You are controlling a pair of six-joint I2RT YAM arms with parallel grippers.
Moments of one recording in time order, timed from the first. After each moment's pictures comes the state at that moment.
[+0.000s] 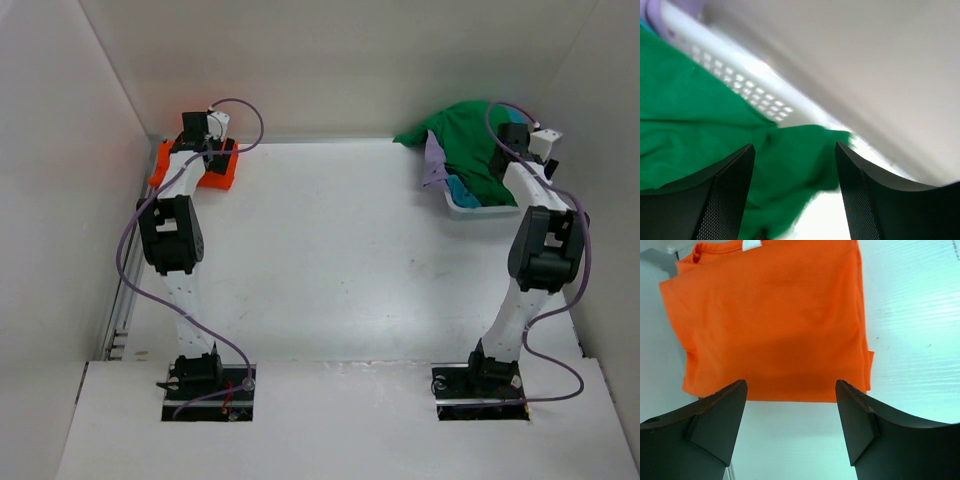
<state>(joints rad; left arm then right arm) 0.07 2.23 1.91 -0.40 -0.05 0.37 -0.16 2.00 1.65 -0.52 0.83 0.35</state>
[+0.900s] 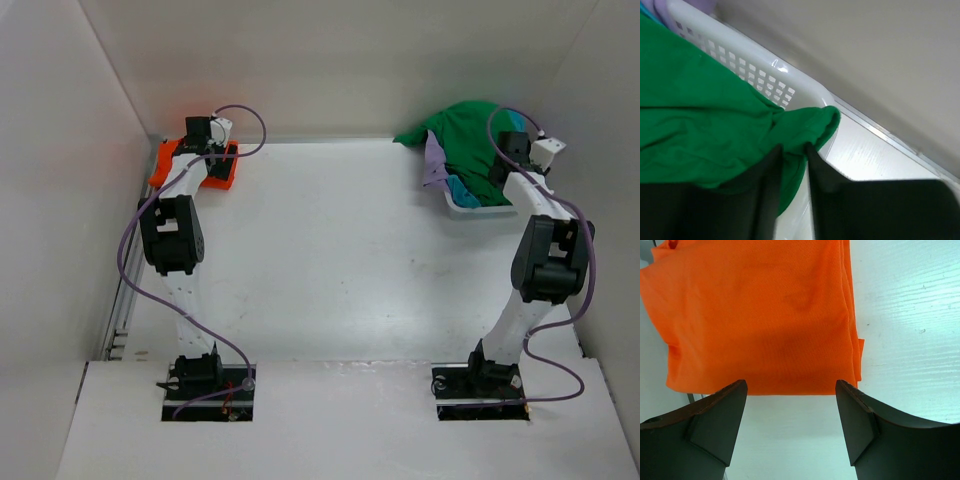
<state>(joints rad) 0.05 2.22 1.86 -0.41 -0.05 0.37 -0.16 1.87 1.47 -0.41 0.79 0.44</state>
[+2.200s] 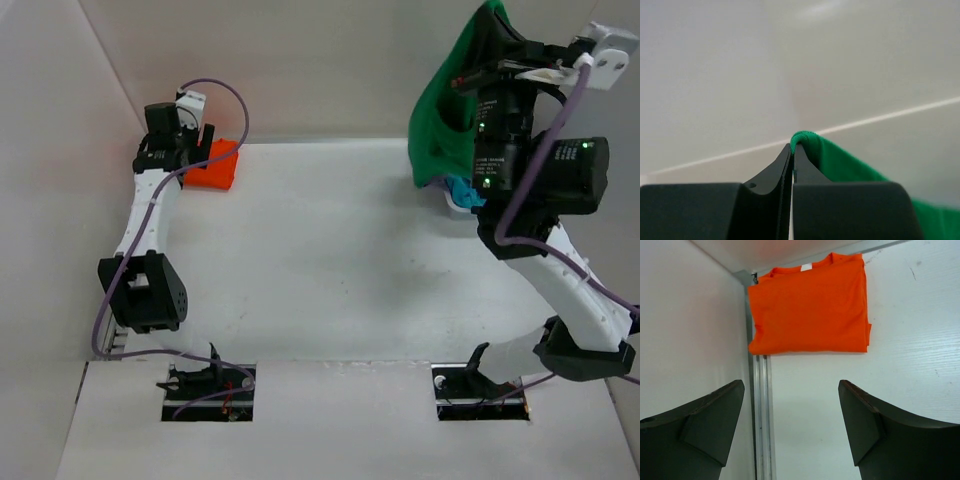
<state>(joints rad) 0.07 1.69 1.60 -0.41 -0.07 0.37 0.85 1.38 1.93 0.40 0.77 -0.43</state>
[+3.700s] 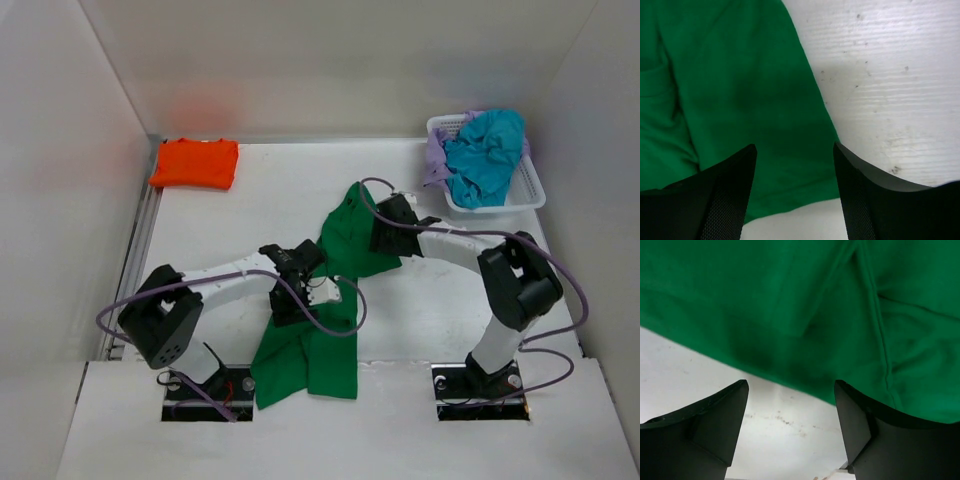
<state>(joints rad) -0.82 1.48 0.88 -0.83 0.03 0.58 0.53 1.70 1.01 -0.26 0.24 0.60</state>
